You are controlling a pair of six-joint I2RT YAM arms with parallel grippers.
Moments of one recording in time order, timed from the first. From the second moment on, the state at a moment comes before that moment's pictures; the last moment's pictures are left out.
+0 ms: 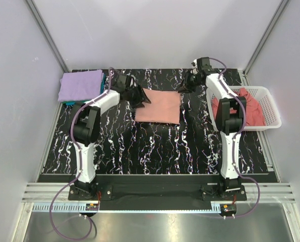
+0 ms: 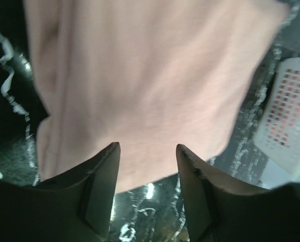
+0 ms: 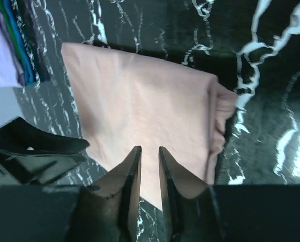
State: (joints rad) left arm -0.33 2.08 1.50 -0.30 0.40 -0.75; right arm 0.14 2.31 2.04 -0.67 -0.49 0.53
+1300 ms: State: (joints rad) left arm -0.21 2.29 1.76 -0.44 0.47 -0.38; right arm 0.14 2.09 2.12 -0.76 -0.55 0.54
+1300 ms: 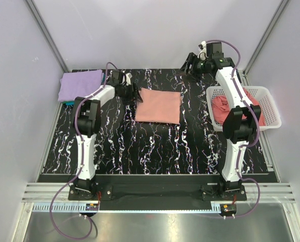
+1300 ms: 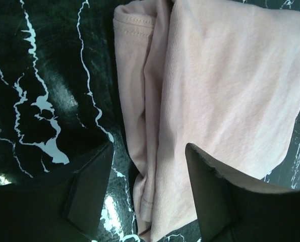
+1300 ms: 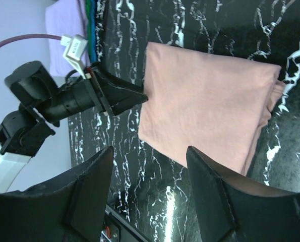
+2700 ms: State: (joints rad) left arm -0.30 2.33 1.98 -0.69 0.17 -0.53; right arm 0.14 2.09 2.12 -0.81 -0.51 0.53
